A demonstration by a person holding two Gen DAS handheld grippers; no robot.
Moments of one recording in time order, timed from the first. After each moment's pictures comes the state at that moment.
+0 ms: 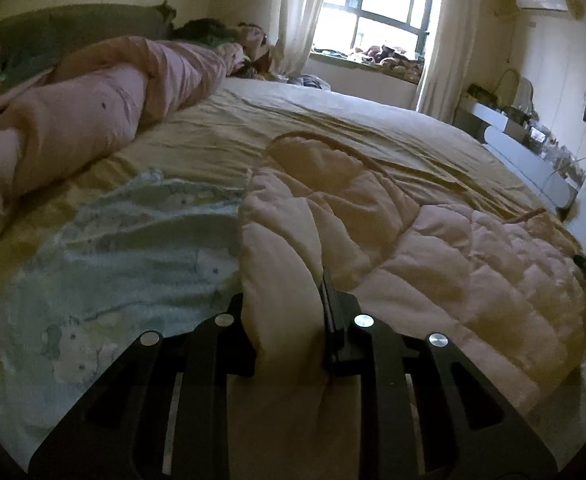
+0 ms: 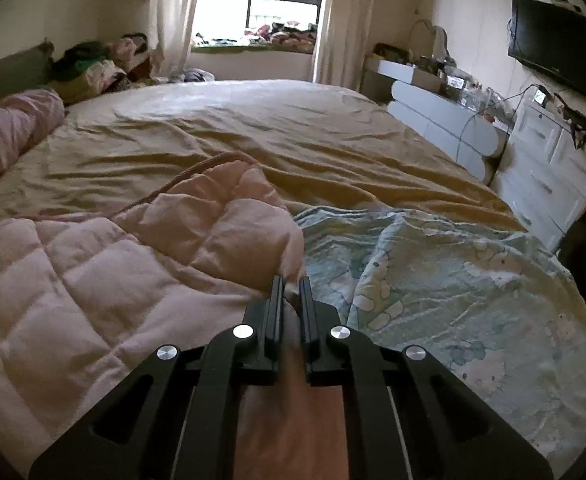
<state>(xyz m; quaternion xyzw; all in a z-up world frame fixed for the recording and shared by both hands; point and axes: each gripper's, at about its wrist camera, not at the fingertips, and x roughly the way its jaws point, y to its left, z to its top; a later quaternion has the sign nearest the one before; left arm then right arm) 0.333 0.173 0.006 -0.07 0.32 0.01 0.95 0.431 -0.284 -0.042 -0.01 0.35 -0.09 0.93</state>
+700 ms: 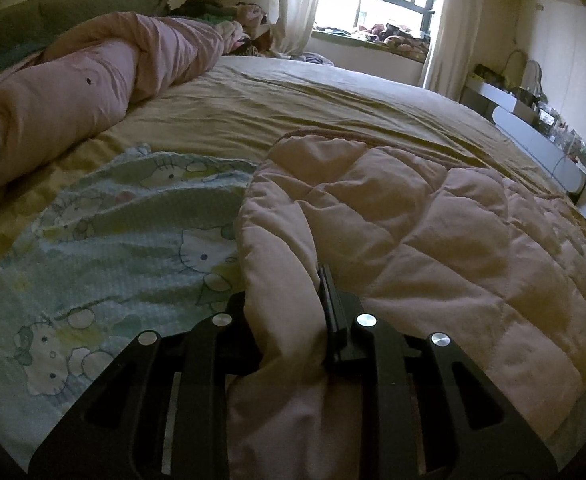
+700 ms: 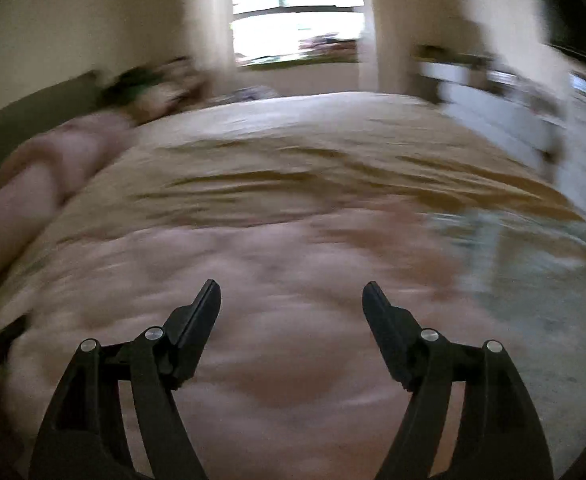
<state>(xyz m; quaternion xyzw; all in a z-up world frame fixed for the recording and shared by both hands) 0.361 0.165 -0.030 -0.06 0.35 0.02 0.93 0.410 -0.165 -0.016 0.05 0.33 0.06 0.94</state>
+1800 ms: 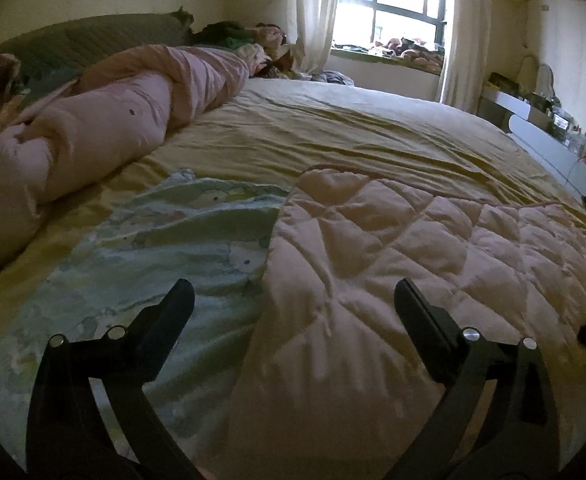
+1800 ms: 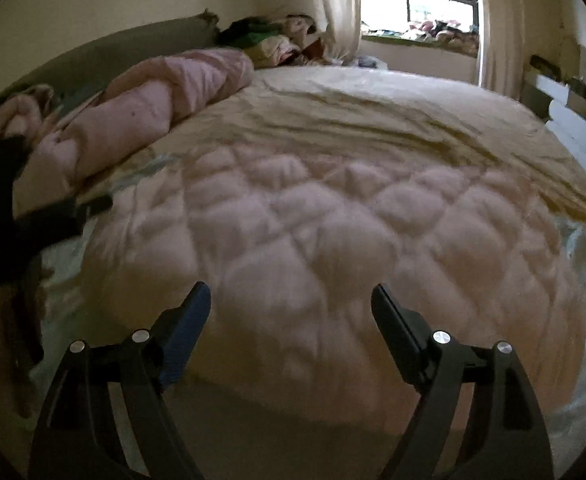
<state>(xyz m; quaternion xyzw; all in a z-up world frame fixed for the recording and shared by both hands) 0.301 0.159 0.018 -0.04 0.33 0.07 0.94 0.325 -0.094 -0.024 0.00 0.38 0.22 0.90</state>
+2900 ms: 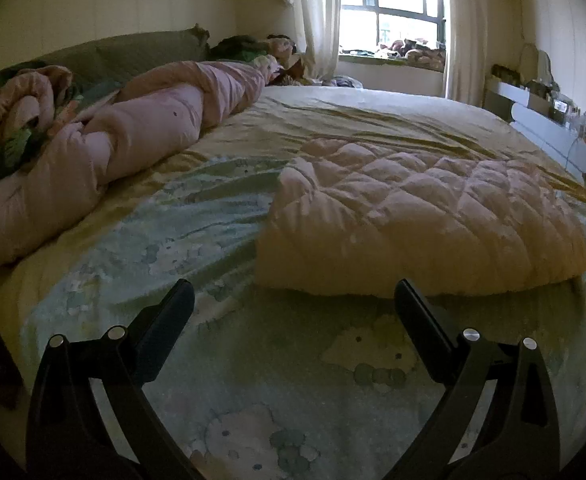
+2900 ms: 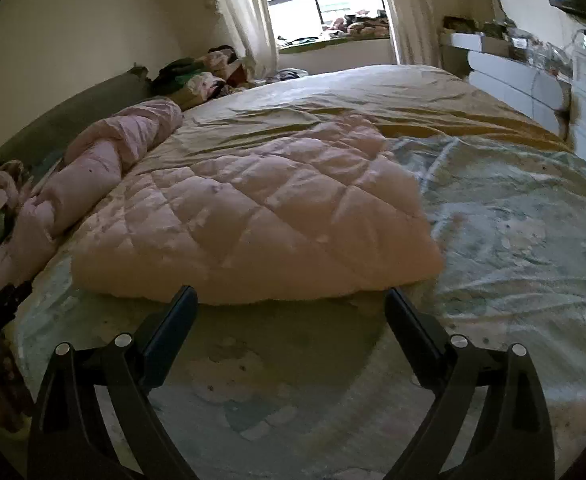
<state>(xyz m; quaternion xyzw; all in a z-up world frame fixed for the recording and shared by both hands) 0.151 0.106 0.030 0.00 0.32 0.11 0.94 0.216 -0.284 -0.026 0.11 0.35 0.12 0.92</state>
